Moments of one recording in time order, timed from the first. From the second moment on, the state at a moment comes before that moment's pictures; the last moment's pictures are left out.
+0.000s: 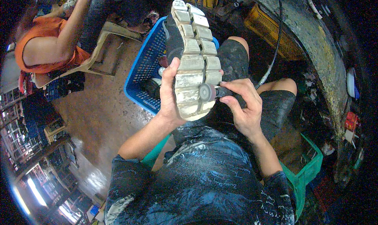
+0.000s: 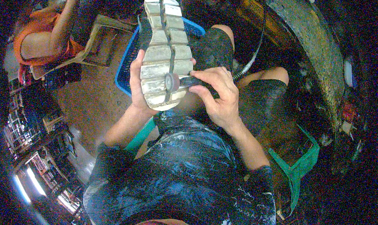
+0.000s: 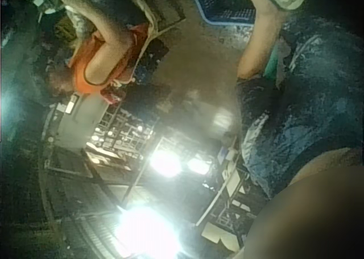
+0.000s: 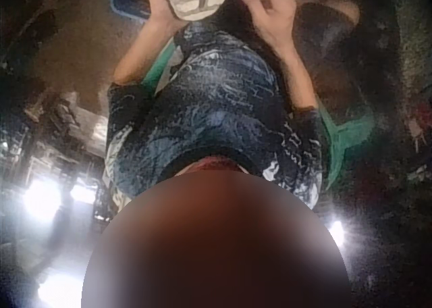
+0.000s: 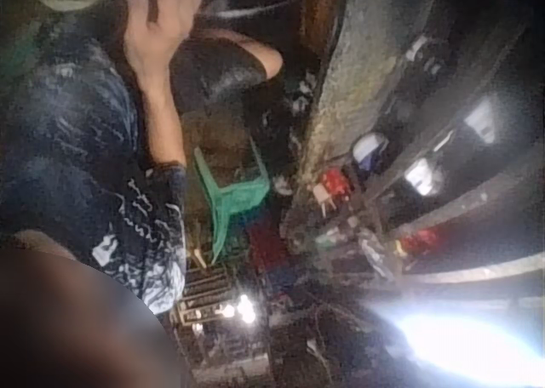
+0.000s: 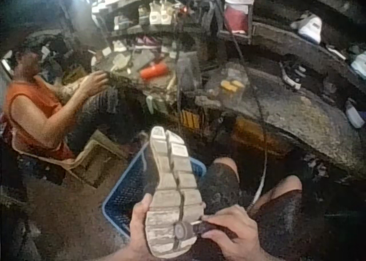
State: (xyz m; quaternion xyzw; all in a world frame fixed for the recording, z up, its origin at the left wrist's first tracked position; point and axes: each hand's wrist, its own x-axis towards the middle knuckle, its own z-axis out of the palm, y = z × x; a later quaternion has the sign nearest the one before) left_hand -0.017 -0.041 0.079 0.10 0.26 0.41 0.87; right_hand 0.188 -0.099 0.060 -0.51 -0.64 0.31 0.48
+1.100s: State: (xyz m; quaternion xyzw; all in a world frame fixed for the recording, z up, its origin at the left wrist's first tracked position) left_hand -0.010 -0.043 0.089 0.13 0.32 0.42 0.84; right_hand 0.189 -0.103 0.061 -0.51 -0.64 0.31 0.48
